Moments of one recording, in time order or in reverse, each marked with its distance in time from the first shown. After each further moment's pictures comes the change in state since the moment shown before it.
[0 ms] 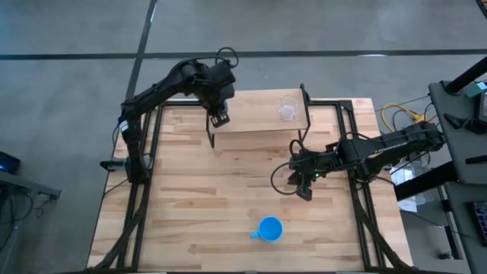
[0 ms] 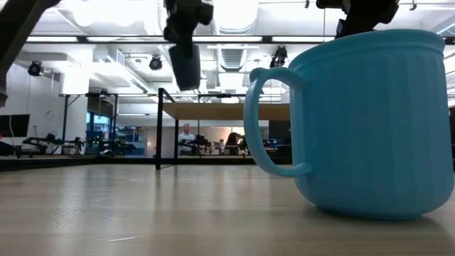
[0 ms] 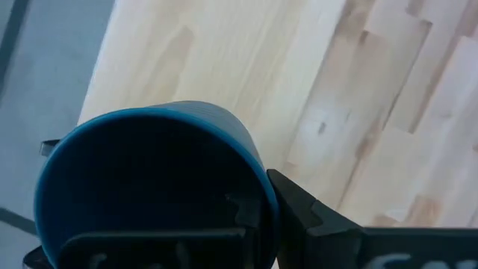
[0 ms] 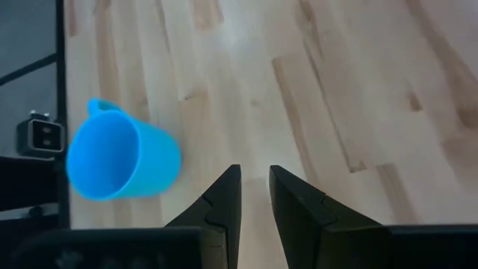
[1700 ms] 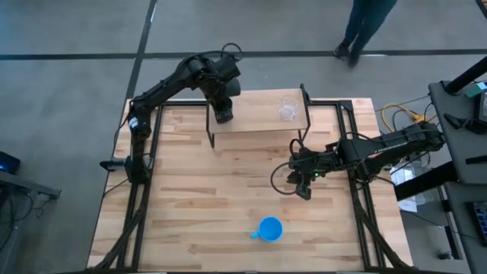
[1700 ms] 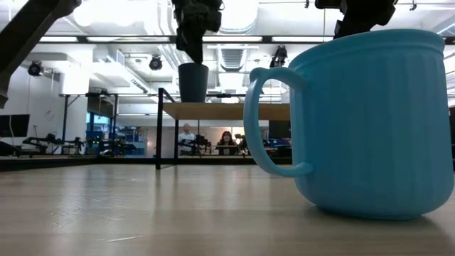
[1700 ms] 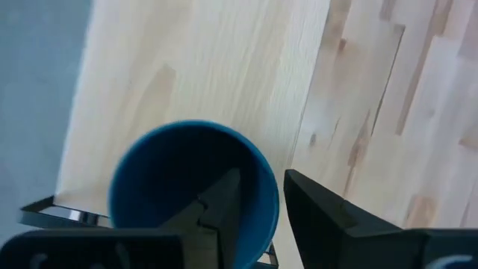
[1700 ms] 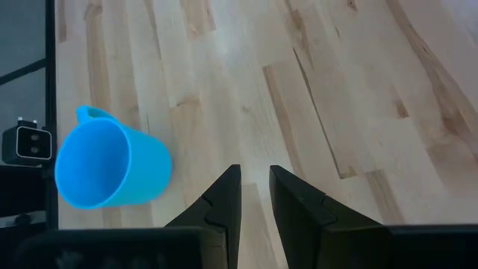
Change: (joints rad) left arm 0.047 0.103 0.110 0.001 0.109 0.143; right arm -0.001 0.001 -0.002 0.009 0.029 -0.008
